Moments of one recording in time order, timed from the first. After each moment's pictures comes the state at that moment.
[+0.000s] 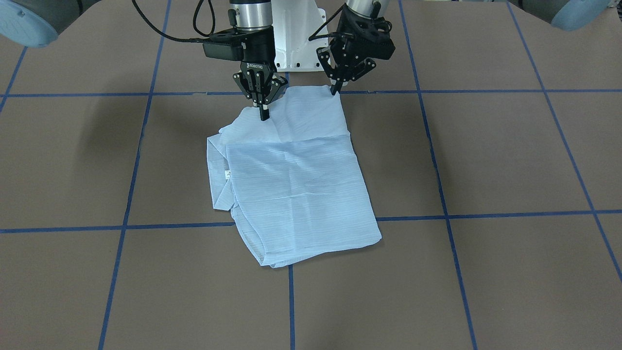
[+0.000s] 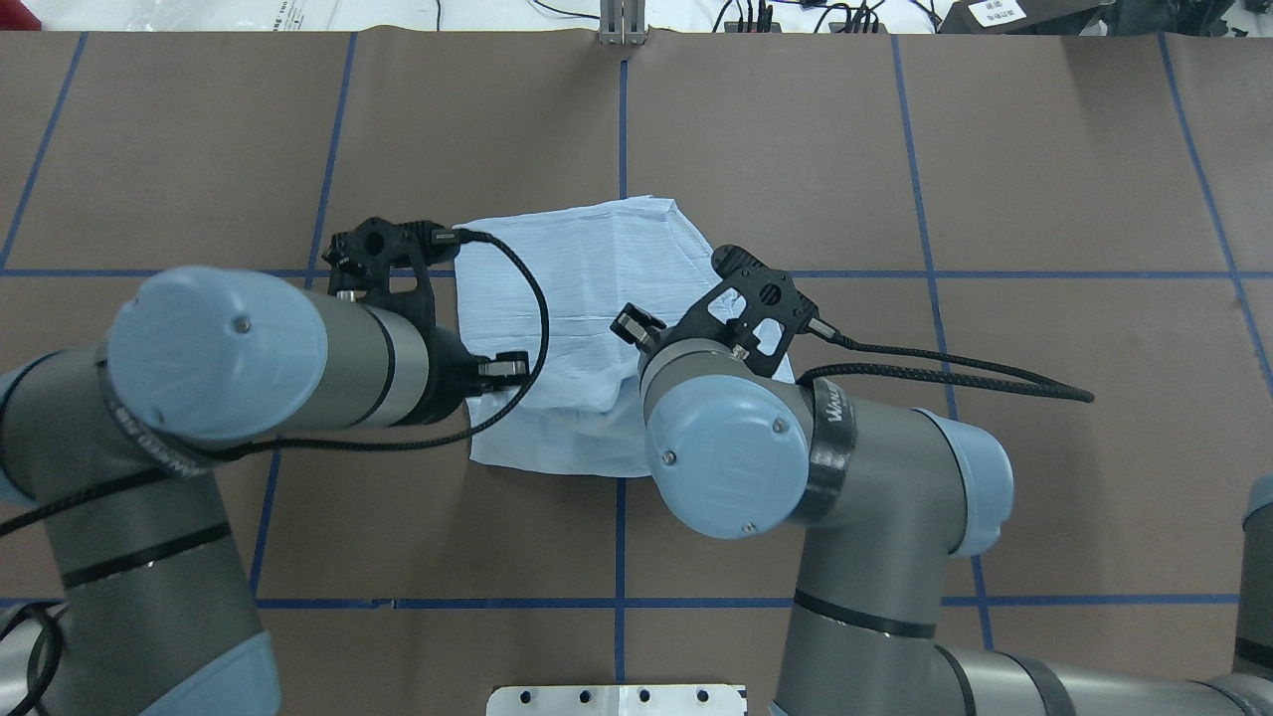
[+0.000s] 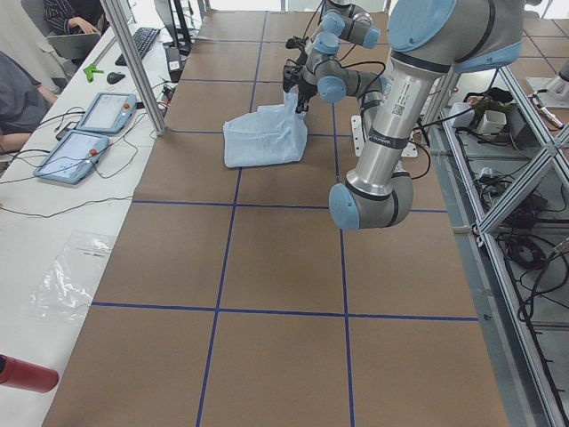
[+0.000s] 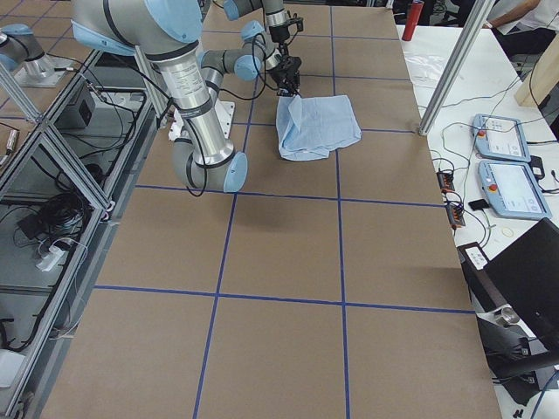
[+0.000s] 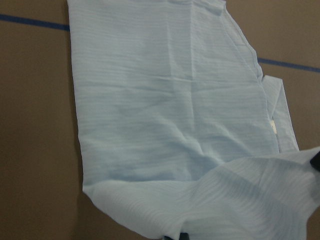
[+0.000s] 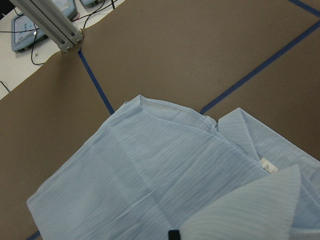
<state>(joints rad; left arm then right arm) -0.49 -2.10 -2.11 -1.54 -1.68 -1.34 0.33 -0.89 1.95 -1.72 1.23 1.96</state>
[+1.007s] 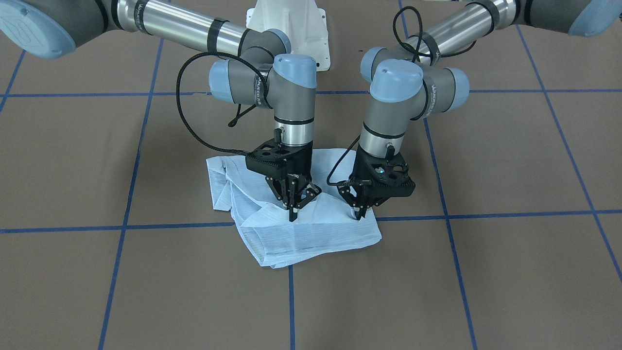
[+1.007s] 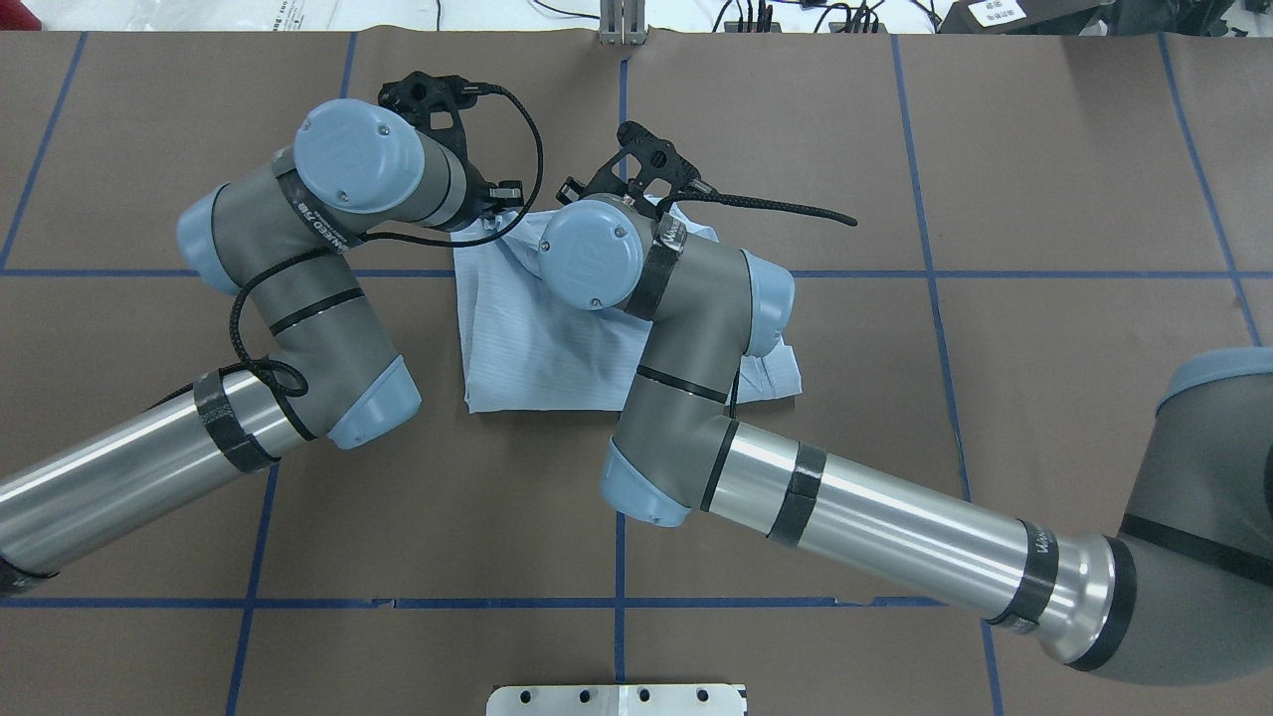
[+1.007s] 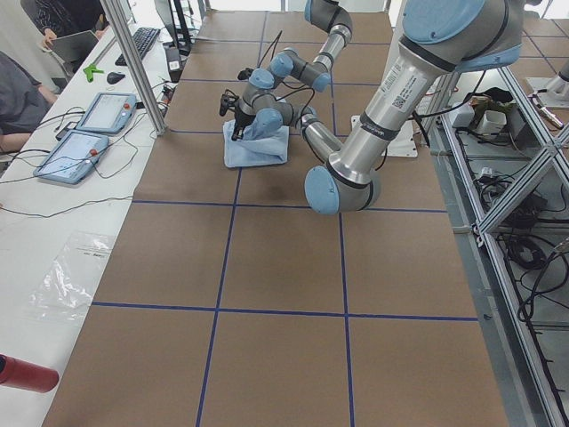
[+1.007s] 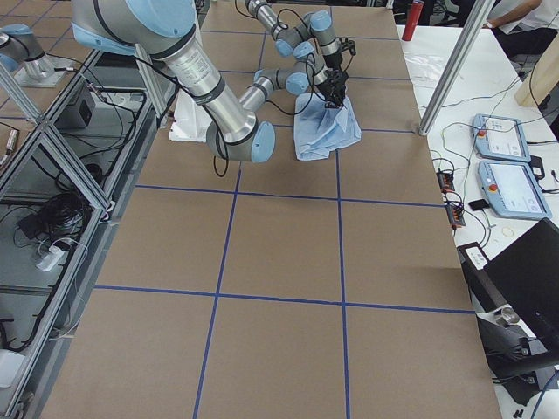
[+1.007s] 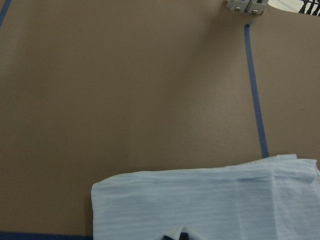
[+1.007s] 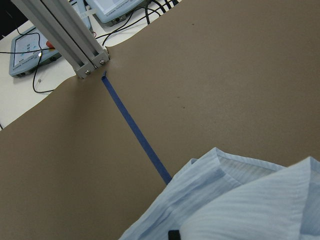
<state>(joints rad) -0.70 -2.26 -1.44 -1.98 -1.67 -1.19 0.51 -0.61 1.24 -1.30 1.28 1.85</state>
